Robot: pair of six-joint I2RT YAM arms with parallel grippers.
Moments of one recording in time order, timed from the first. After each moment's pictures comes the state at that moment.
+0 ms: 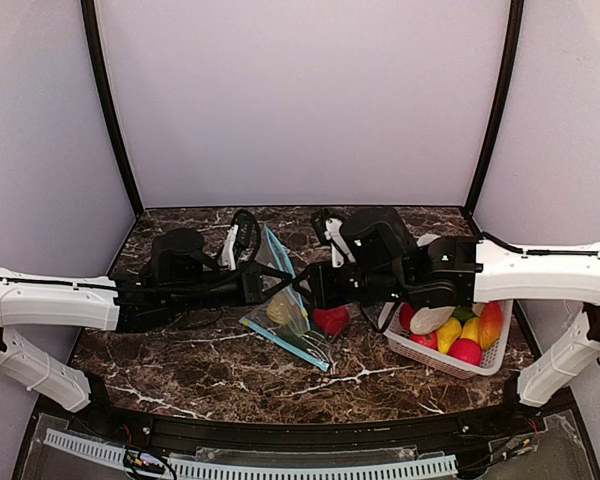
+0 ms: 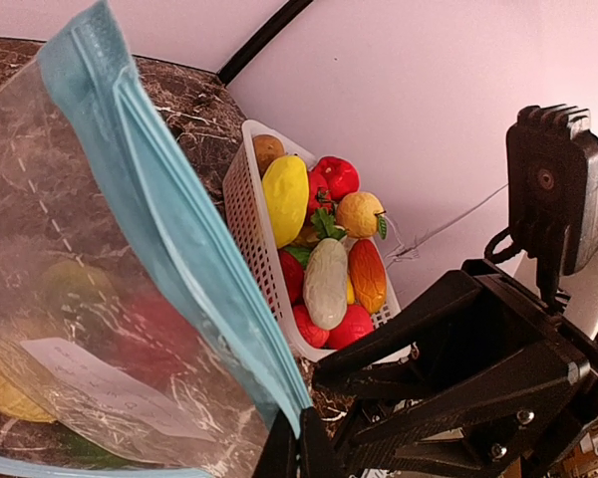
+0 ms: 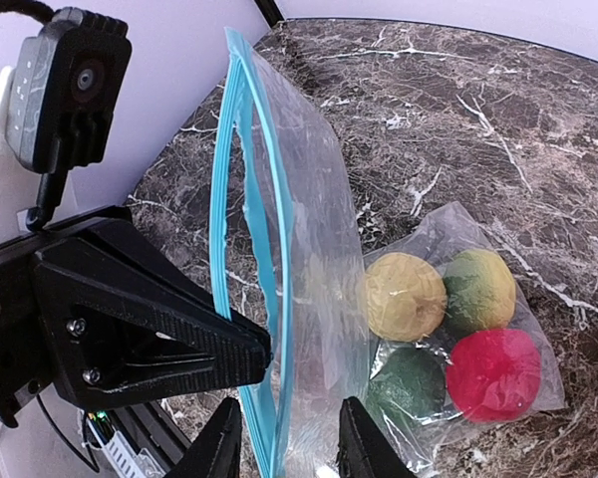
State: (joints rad) left arm -0.97 1.29 0.76 0.30 0.15 -0.79; right arm 1.18 1.47 1.21 -0.31 0.20 0.62
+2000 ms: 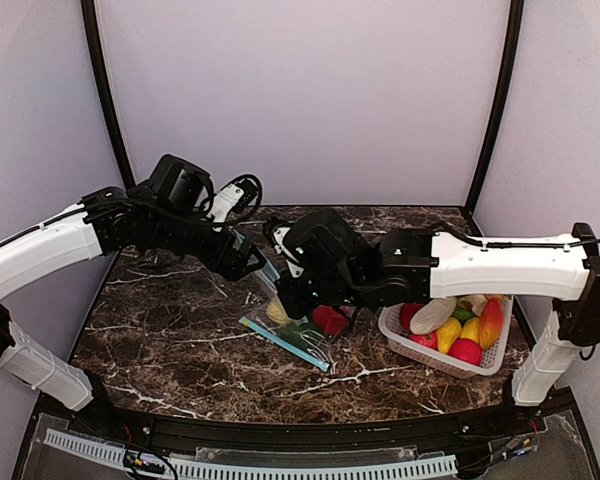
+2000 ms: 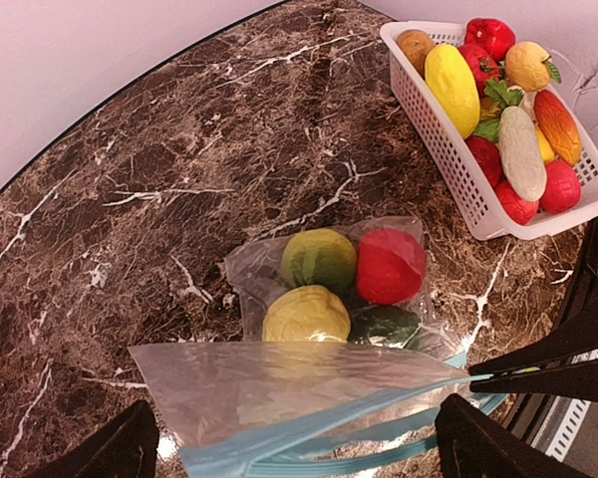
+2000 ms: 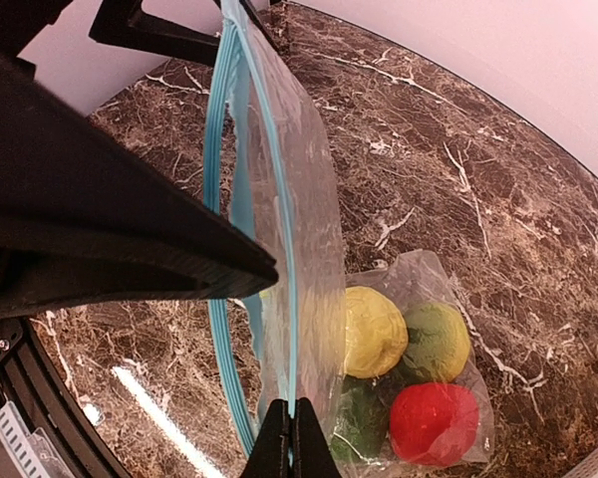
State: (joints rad) left arm -0.81 1.35 1.31 -0.68 0.02 -0.06; right arm 1.27 1.69 1.48 -0.51 0.38 0.34
